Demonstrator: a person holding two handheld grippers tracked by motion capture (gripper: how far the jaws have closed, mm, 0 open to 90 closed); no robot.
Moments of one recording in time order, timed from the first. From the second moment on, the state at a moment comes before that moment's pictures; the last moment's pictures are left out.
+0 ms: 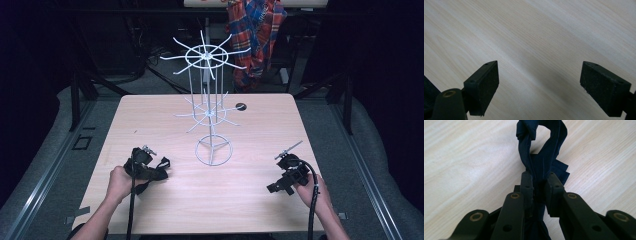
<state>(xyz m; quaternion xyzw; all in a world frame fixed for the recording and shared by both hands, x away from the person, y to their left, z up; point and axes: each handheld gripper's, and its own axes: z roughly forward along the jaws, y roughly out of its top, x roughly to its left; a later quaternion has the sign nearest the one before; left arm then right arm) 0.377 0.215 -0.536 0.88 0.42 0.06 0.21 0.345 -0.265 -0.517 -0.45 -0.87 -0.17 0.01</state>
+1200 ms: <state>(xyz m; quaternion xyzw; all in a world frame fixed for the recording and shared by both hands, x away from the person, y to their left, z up) 0.384 0.244 -0.502 0.81 0.48 0.10 0.33 0.349 -0.267 -0.523 -0.45 -0.87 -0.19 0.03</state>
